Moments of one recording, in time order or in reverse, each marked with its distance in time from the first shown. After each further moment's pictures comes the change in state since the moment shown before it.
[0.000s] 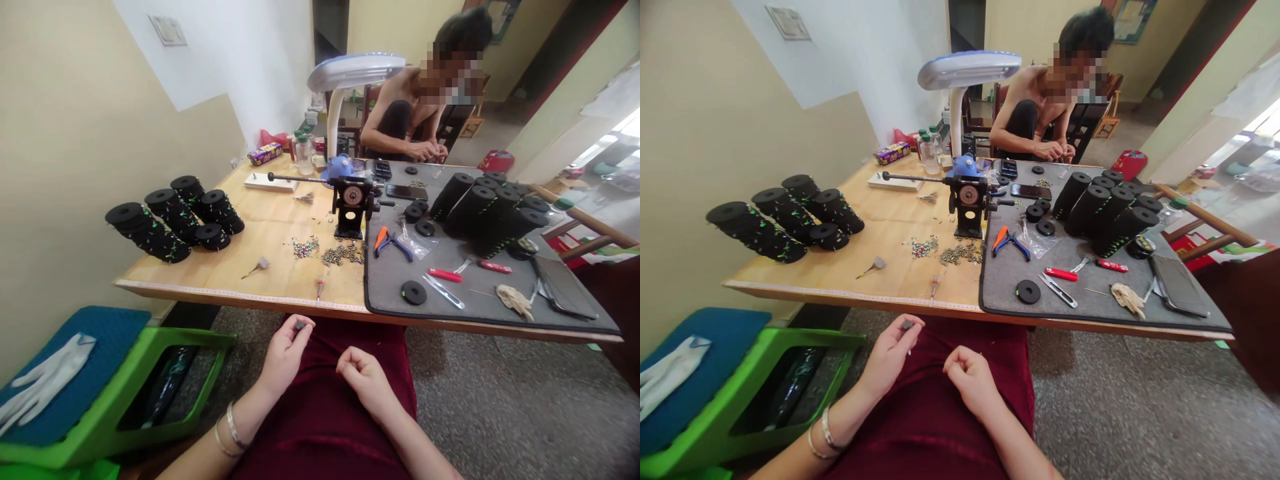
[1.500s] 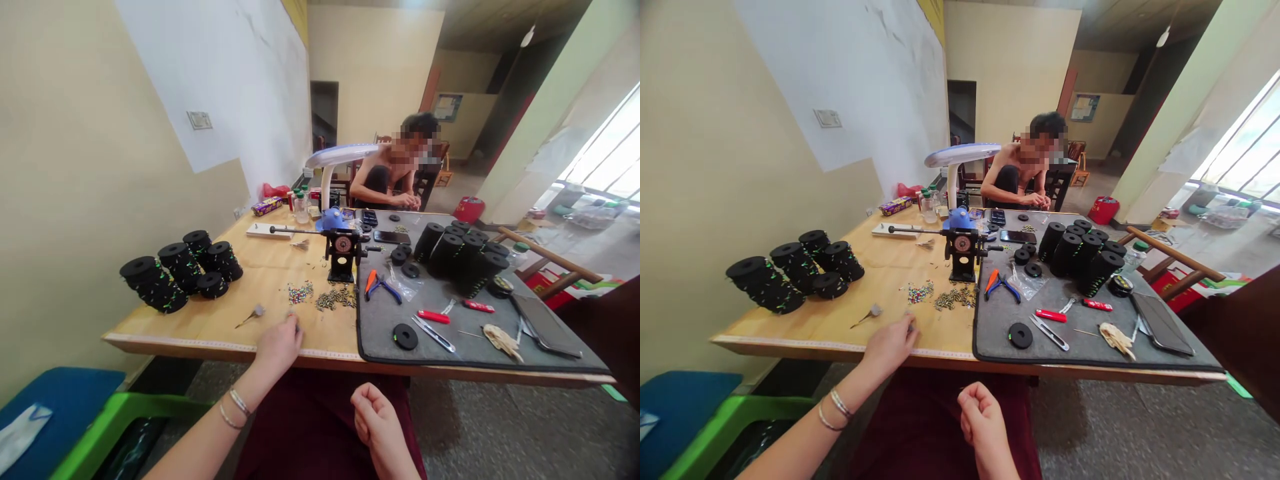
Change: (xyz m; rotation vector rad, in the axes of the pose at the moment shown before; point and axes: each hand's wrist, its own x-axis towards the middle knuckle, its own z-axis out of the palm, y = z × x) left_hand 0.087 0.047 -0.010 1.278 0.008 0.222; right_hand 0.007 0.011 -0.016 0.451 0.179 0.019
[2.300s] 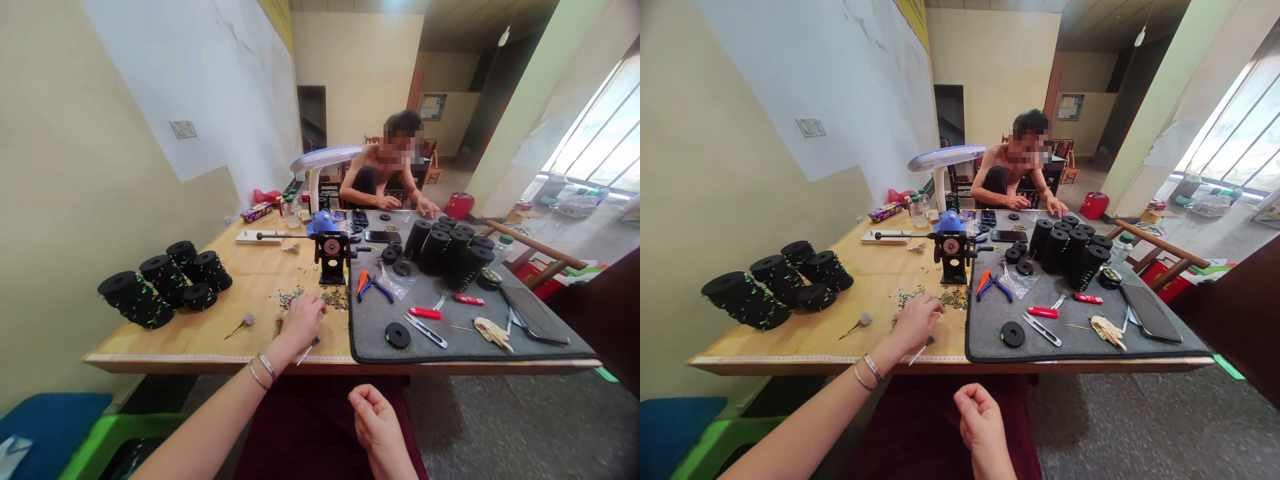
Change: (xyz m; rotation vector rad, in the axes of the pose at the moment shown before) left_hand 0.047 0.048 -0.006 -0.063 0.110 0.398; right_hand -0.005 -0.011 0.002 0.122 0.070 0.019
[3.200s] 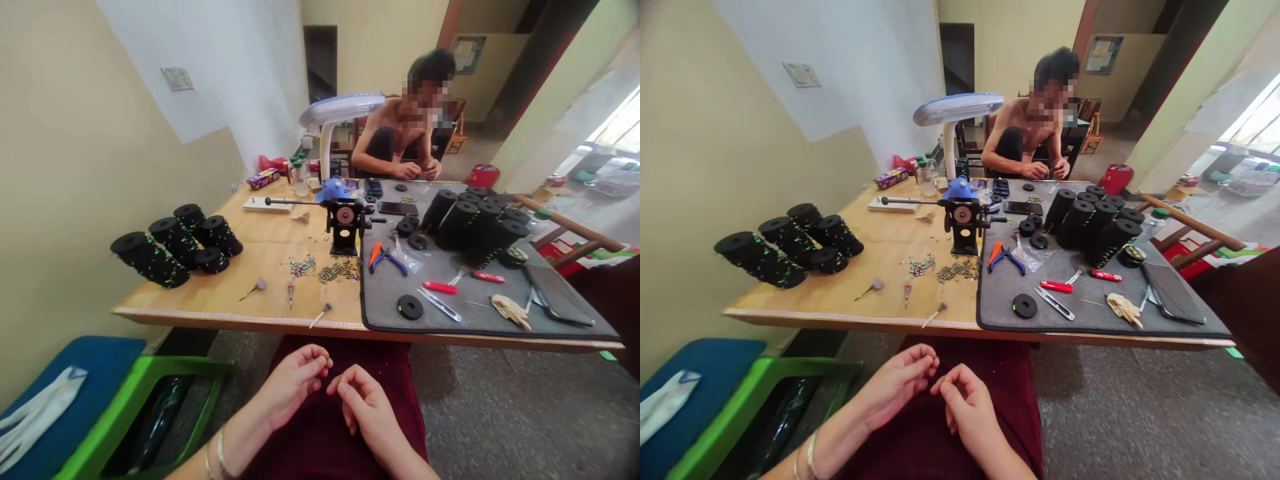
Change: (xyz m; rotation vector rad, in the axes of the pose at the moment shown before) left_hand -0.142 0.026 0.015 -1.826 -0.275 -0.782; right_hand -0.022 0.007 0.023 -0.303 -0.238 -0.004
